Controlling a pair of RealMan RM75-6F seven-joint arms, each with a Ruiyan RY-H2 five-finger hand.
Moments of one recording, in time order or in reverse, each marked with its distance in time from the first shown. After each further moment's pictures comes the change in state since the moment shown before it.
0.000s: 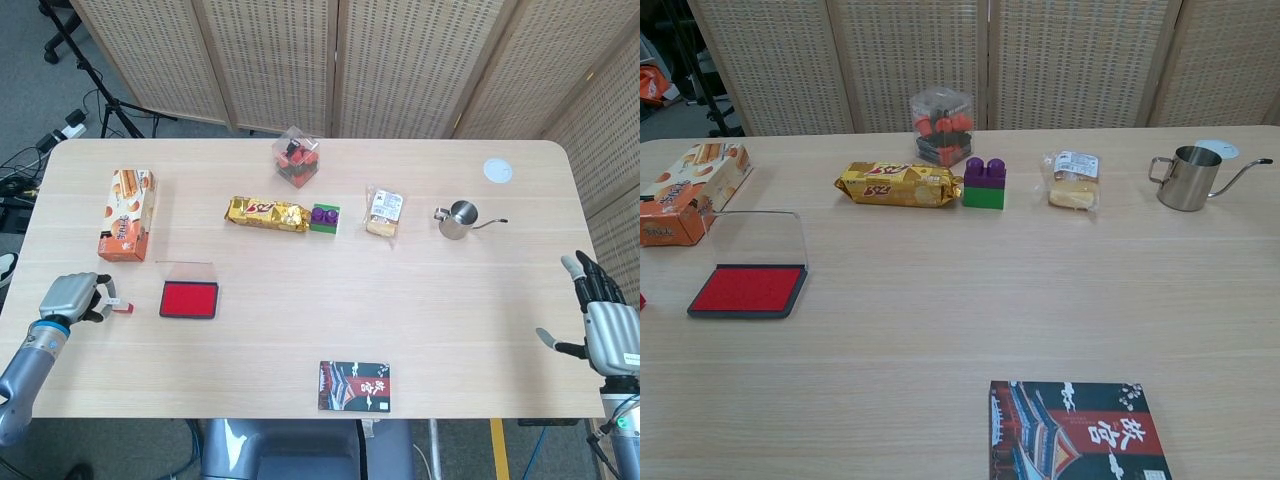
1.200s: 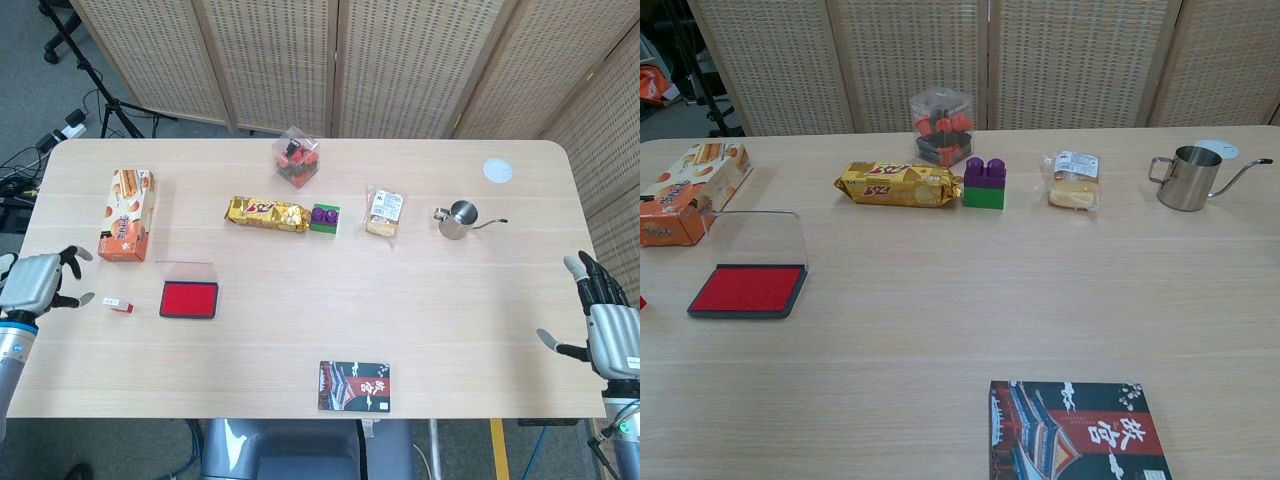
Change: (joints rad) left arm 0.103 0.117 -0.052 -0.136 0.140 0.322 -0.123; right arm -0.014 0.011 -0.002 -0.025 -0.021 0.032 -0.004
